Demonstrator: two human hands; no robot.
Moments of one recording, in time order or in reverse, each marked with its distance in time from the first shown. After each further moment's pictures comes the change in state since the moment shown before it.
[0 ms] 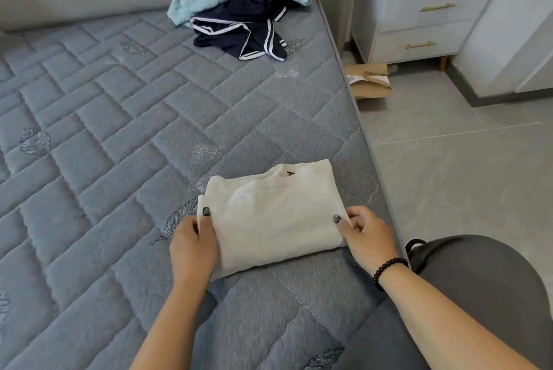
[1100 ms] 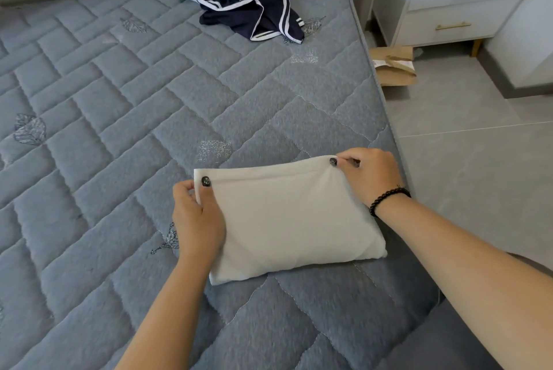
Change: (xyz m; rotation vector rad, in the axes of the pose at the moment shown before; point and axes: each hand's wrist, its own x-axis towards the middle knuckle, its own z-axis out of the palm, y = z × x) left_hand 0.055 0.026 0.017 -0.196 0.072 0.023; right_hand 0.113 -0.065 0.020 -0.331 0.084 -0.379
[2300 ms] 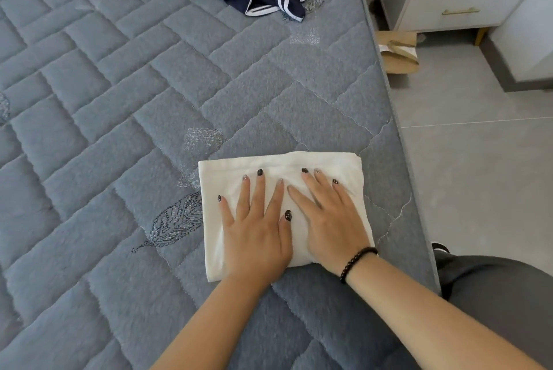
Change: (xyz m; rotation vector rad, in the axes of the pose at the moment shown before) left_hand -0.049 -0.036 0.068 0.762 -0.340 0.609; right_hand -0.070 0.002 0.064 -0.394 -0.153 -0.421
